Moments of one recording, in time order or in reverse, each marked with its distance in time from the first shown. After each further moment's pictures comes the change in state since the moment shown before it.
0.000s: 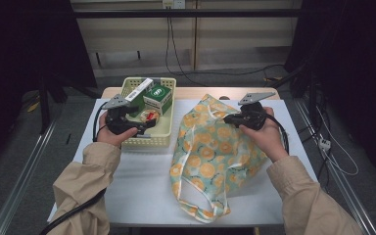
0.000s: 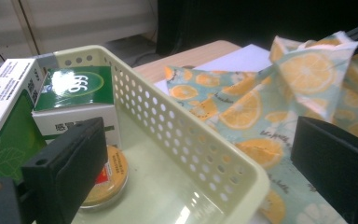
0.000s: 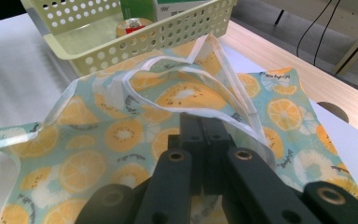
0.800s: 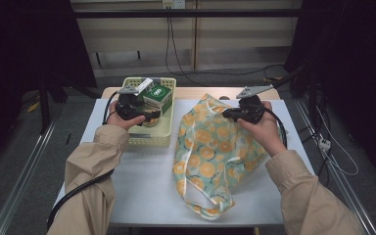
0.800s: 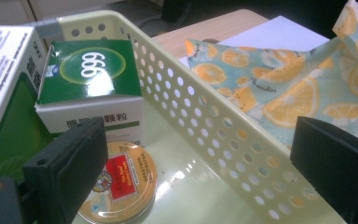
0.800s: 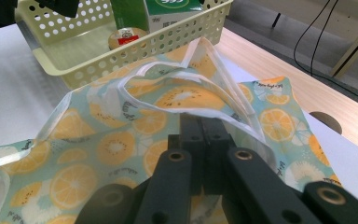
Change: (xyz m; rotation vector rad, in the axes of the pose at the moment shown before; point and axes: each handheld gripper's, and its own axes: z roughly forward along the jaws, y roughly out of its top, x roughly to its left) left arm 0.038 0.011 0.045 0.141 0.006 -0.068; right arm -0.009 0.012 0.006 -0.006 -0.004 0.003
